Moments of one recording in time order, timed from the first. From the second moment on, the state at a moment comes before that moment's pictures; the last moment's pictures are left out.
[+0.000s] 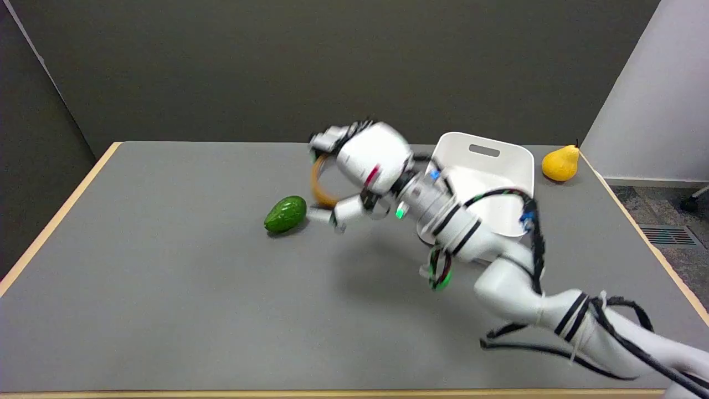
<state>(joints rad) 0.25 -1.11 -2.03 1.45 0.21 0.39 0.17</state>
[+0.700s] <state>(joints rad) 0.30 -0.95 -1.72 1.22 0.62 0.41 -0.16</state>
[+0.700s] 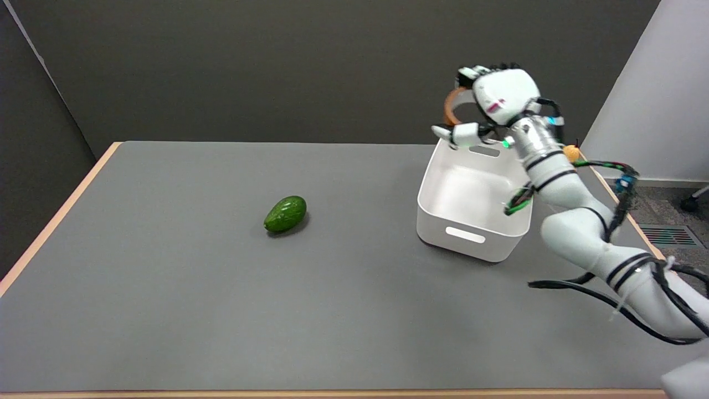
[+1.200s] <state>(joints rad) 0.15 -0.89 -1.70 1.16 0.68 0.54 -0.18</state>
